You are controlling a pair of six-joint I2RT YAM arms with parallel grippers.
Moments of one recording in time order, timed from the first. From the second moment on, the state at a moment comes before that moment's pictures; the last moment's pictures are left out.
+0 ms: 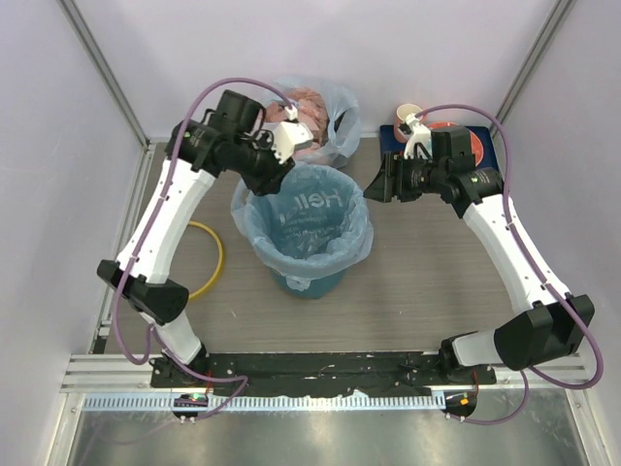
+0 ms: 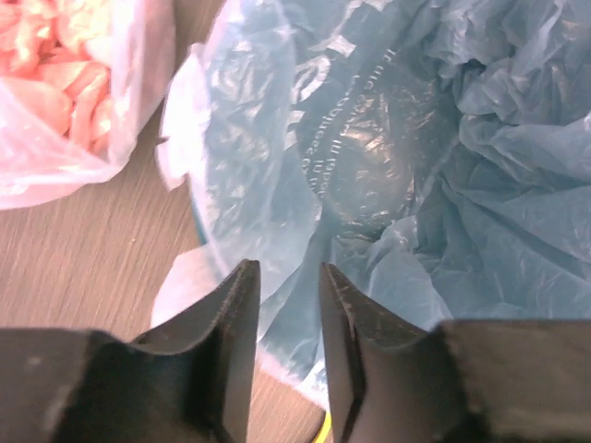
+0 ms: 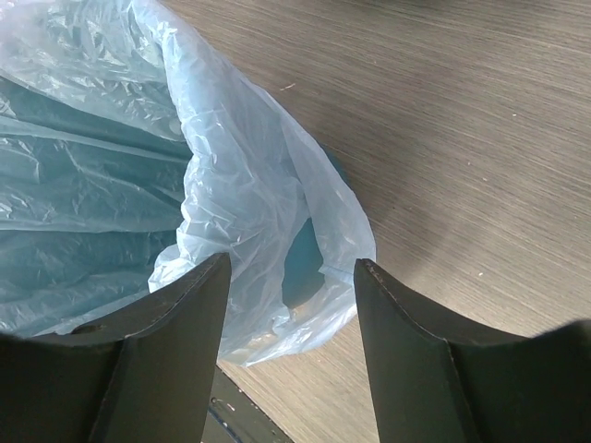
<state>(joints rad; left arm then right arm) -0.54 1.74 2.18 -1.35 0.29 0.55 0.25 1.37 1.41 -0.69 -0.52 0.21</state>
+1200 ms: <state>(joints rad) -0.31 1.84 2.17 -1.23 0.60 0.31 0.27 1.37 1.41 -0.68 -0.53 0.17</state>
